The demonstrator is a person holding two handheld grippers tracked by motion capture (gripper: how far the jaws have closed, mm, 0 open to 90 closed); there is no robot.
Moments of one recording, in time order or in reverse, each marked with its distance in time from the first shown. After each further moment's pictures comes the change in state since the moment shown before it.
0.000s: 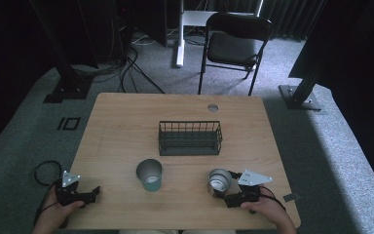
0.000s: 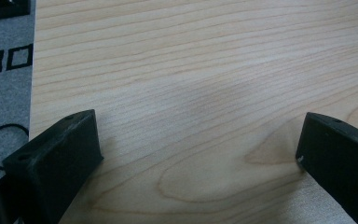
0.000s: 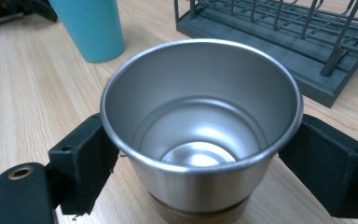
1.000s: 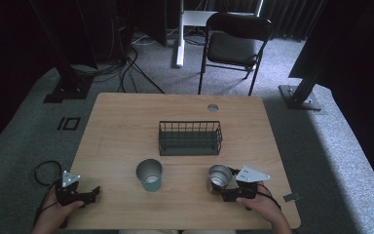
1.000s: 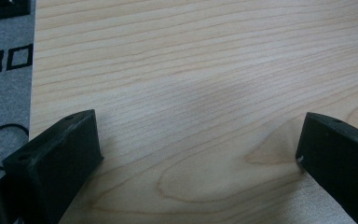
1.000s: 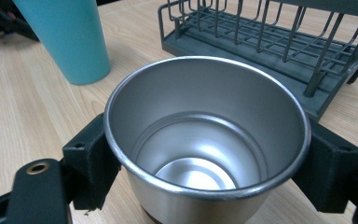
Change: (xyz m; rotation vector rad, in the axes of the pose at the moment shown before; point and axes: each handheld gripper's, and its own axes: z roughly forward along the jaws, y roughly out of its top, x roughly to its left) left arm 0.000 0.000 0.000 0.000 0.000 -0.001; right arm 0.001 0.012 0.007 -0.043 -0.061 0.018
